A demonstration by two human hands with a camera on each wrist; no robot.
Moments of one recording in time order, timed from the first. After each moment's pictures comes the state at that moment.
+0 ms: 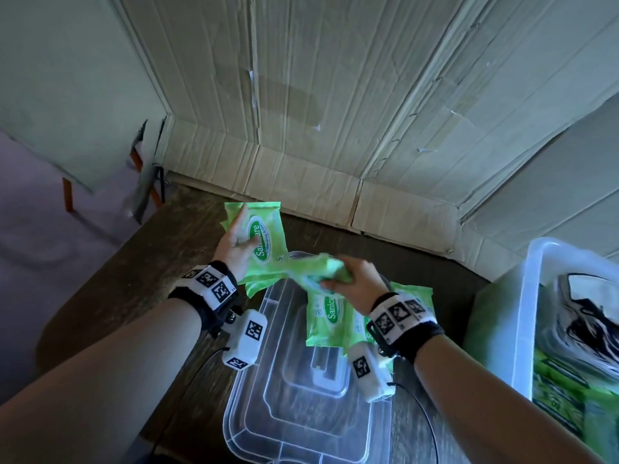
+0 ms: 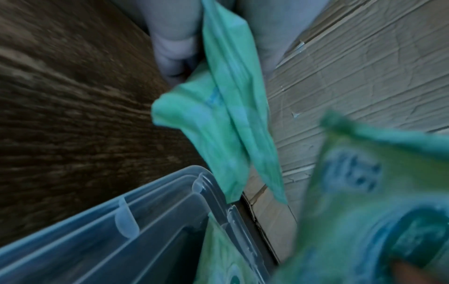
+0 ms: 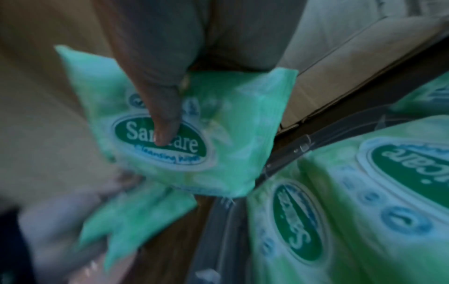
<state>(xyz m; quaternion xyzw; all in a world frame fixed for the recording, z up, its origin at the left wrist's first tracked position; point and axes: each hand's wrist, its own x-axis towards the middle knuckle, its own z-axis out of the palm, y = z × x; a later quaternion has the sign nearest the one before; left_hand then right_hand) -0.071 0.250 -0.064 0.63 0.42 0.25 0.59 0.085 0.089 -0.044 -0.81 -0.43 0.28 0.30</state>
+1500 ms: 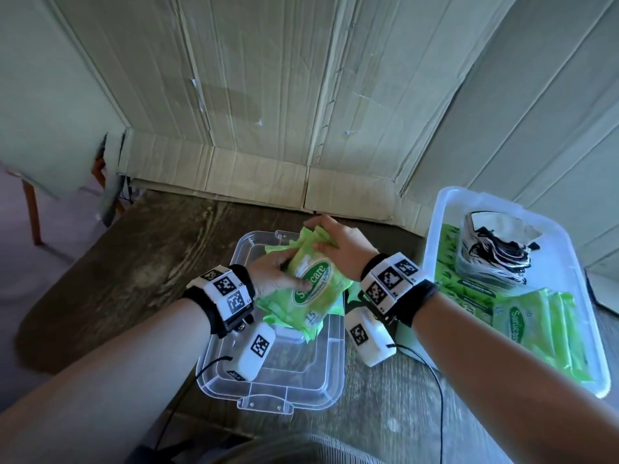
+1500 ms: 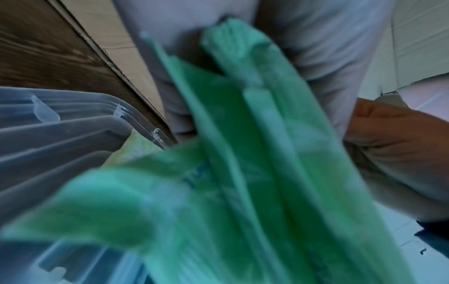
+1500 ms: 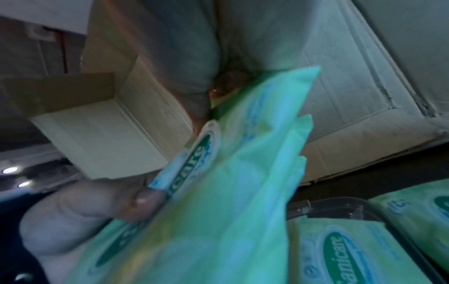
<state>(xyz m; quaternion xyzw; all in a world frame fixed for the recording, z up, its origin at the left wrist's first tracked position) -0.052 0.105 -0.015 0.69 0.20 -0.06 0.69 0.068 -0.004 0.036 -0.82 -0.47 0.22 0.23</state>
